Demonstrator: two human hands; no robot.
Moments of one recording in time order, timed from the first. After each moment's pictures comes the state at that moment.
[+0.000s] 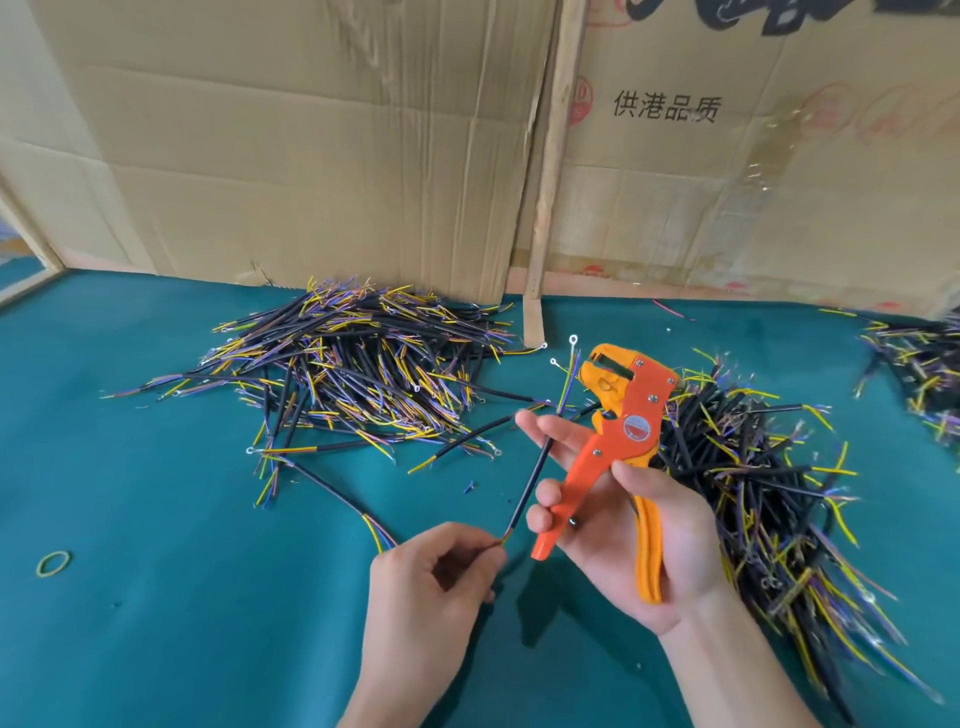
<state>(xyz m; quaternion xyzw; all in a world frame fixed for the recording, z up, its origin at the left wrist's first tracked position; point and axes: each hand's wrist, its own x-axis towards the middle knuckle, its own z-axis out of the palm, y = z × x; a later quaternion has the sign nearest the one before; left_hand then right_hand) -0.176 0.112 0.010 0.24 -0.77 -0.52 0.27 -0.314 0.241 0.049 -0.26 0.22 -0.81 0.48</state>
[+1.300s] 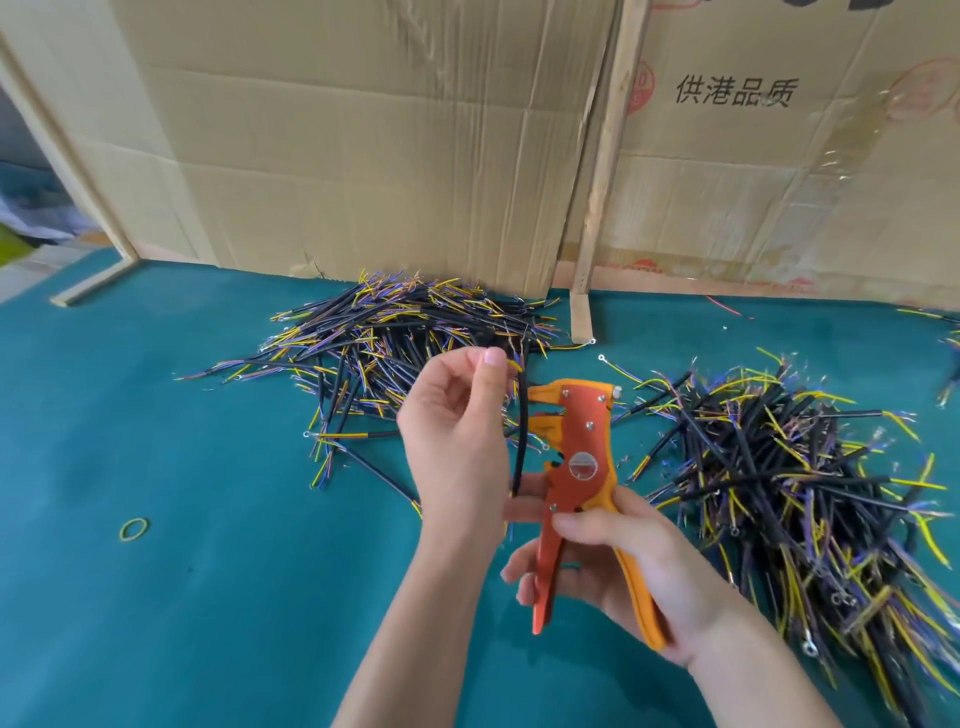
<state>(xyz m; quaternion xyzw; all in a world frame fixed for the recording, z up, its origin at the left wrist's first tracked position) -0.234 0.084 0.091 0.22 -0.55 -0.63 0.50 -0.282 0.219 0.056 -0.23 0.45 -0.70 0.51</state>
